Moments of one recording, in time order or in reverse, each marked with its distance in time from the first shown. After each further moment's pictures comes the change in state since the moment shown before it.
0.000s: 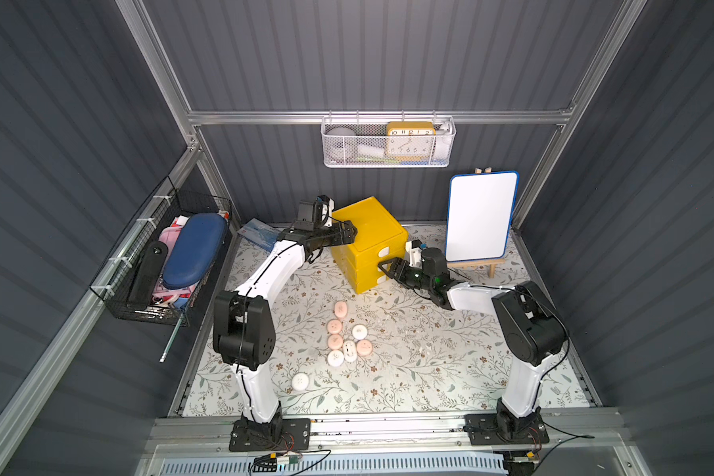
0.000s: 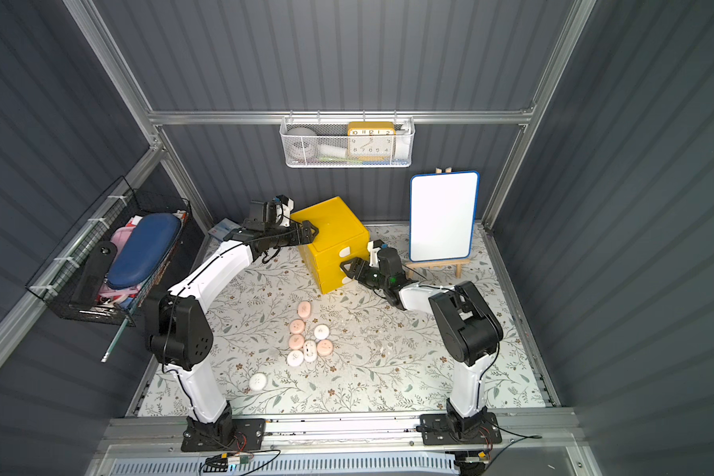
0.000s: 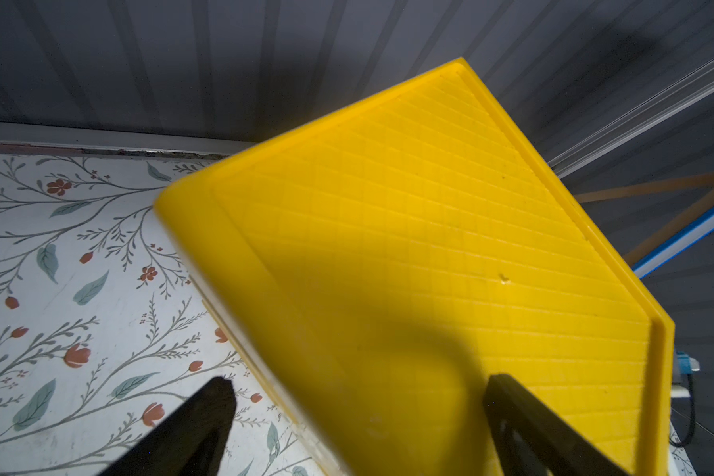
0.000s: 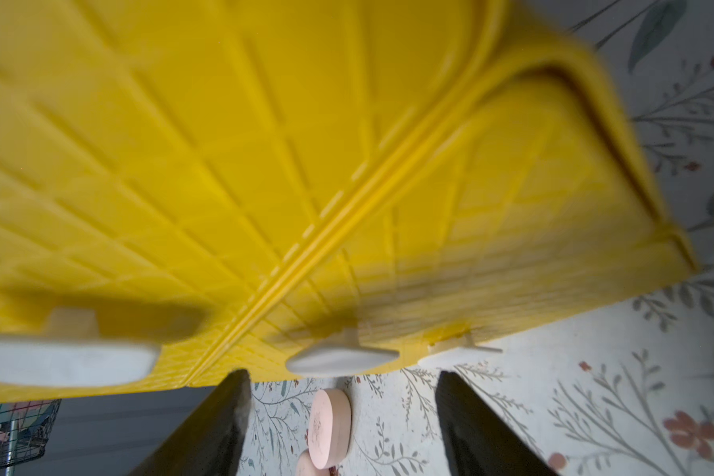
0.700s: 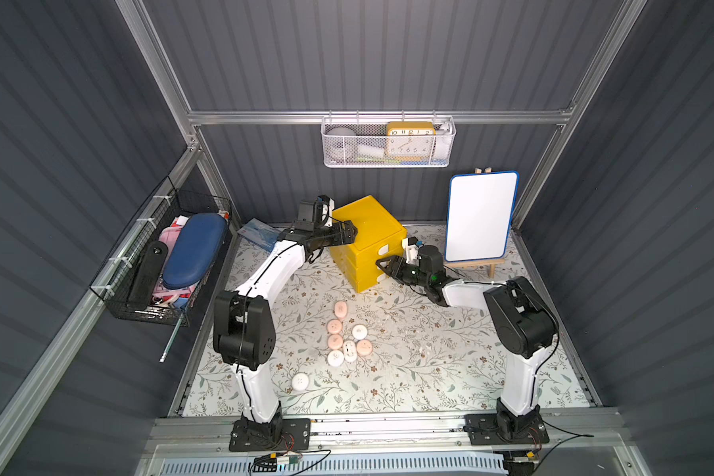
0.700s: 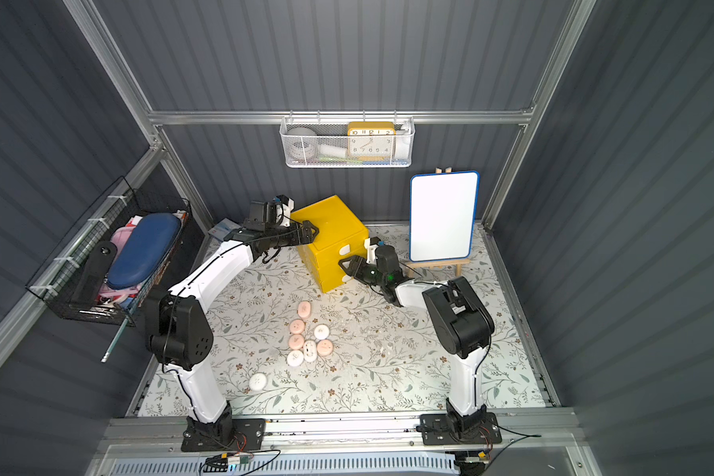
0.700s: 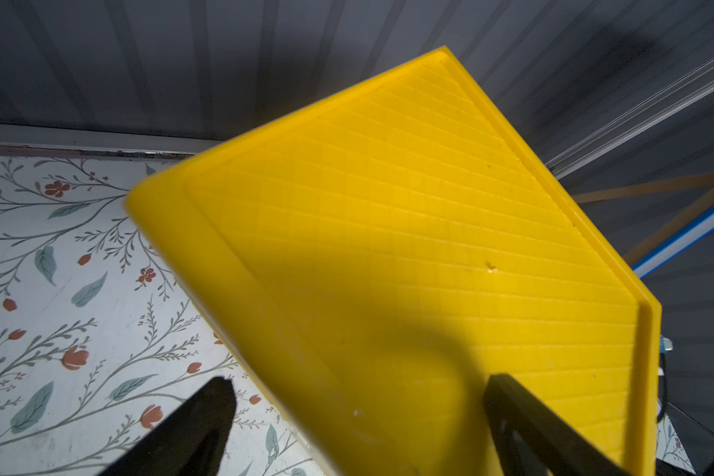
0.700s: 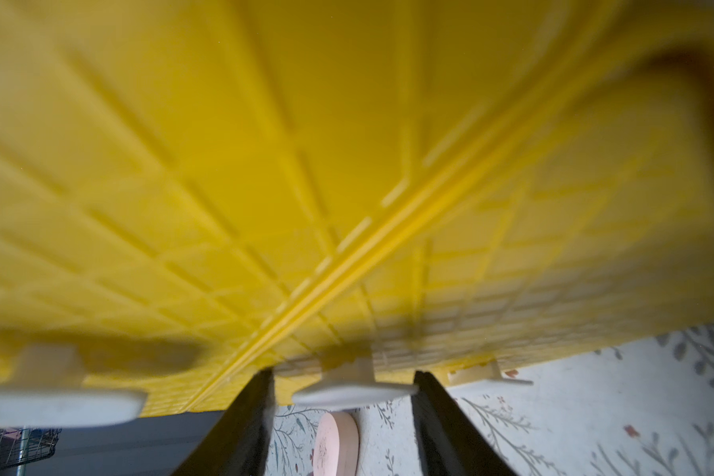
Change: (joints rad) left arm -0.001 0.000 0.000 0.004 0.000 0.000; right arm -0.001 0.067 0.047 0.059 -0.024 0.013
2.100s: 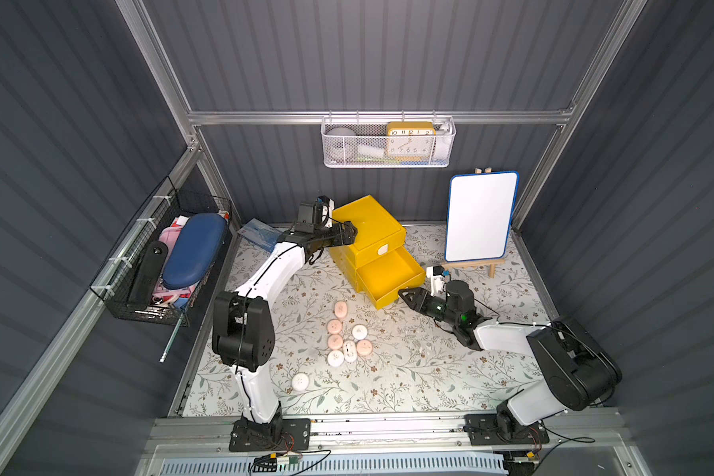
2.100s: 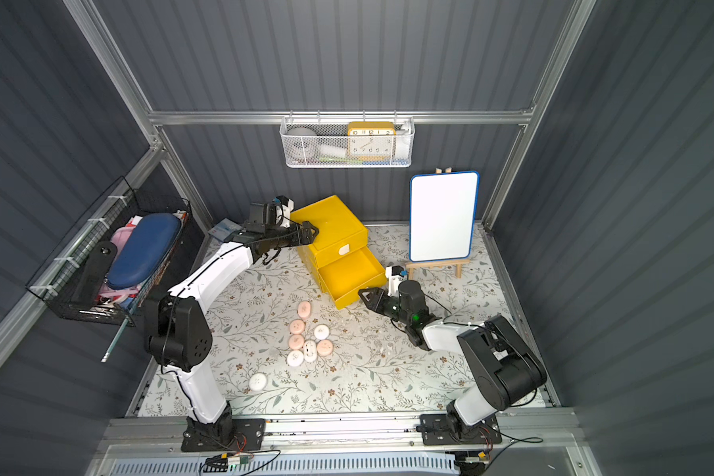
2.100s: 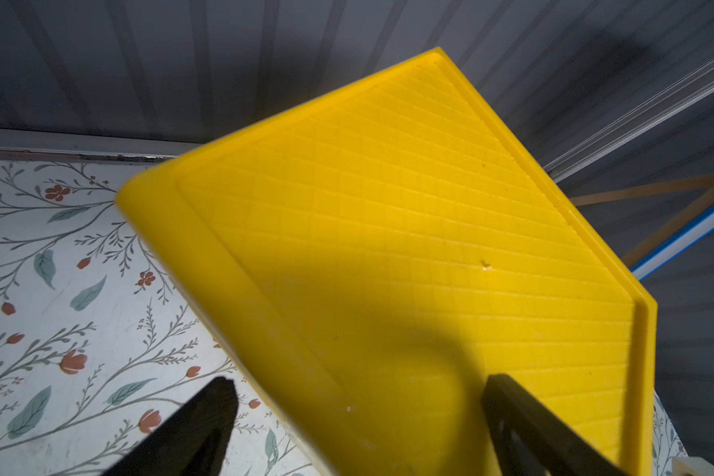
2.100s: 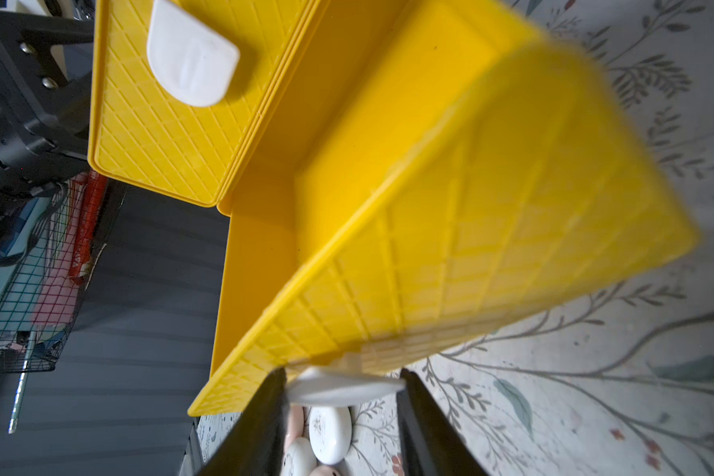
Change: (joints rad) left arm 0.000 -0.011 -0.031 0.033 -0.012 -0.002; right arm 0.002 -0.444 -0.569 0.111 0.074 -0.055
